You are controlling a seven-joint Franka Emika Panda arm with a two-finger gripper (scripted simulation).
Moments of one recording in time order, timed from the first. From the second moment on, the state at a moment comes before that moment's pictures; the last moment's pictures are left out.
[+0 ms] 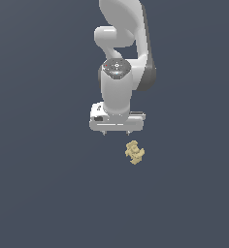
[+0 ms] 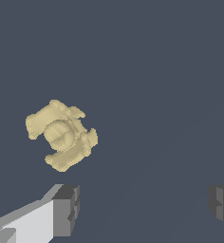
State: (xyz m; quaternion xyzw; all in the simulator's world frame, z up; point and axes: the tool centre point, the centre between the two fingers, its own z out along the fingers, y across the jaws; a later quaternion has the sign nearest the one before) arm 0.002 0.008 0.168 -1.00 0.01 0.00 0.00
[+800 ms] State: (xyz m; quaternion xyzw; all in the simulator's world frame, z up) arm -0.005 0.002 0.152 -1.00 0.03 0.02 0.00
